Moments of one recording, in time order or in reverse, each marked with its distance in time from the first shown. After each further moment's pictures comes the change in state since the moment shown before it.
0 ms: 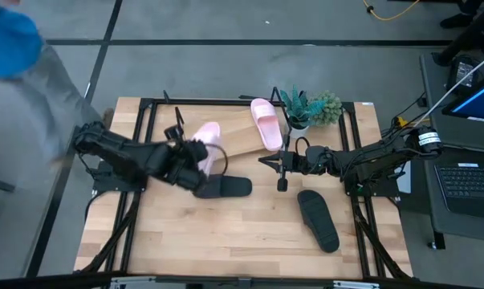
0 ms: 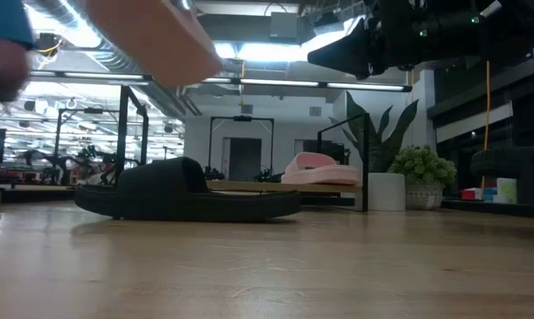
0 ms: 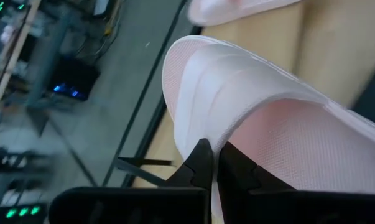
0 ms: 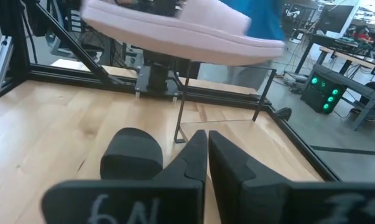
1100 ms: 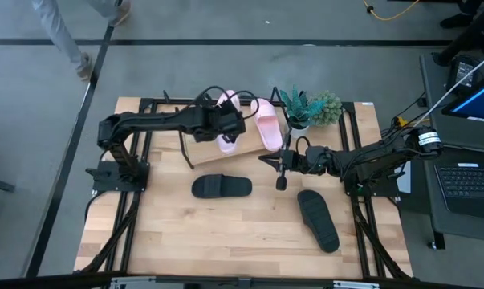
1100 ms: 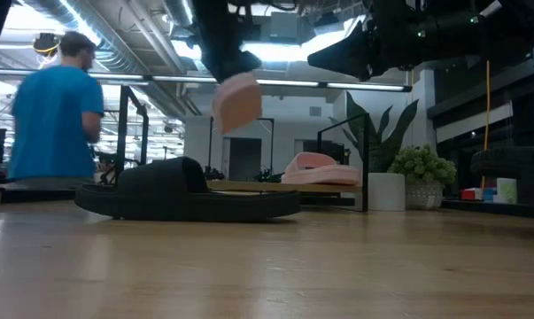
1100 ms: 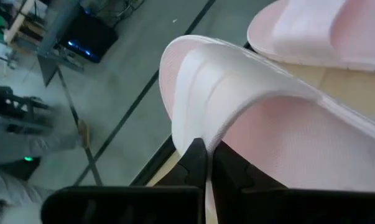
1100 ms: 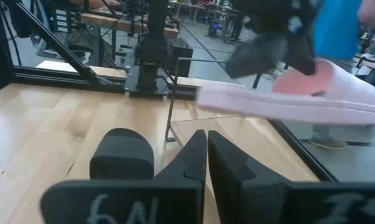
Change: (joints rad) left arm 0.506 0.204 0.000 0.562 0.031 0.376; right arm -0.001 0.000 0.000 0.000 0.047 0.012
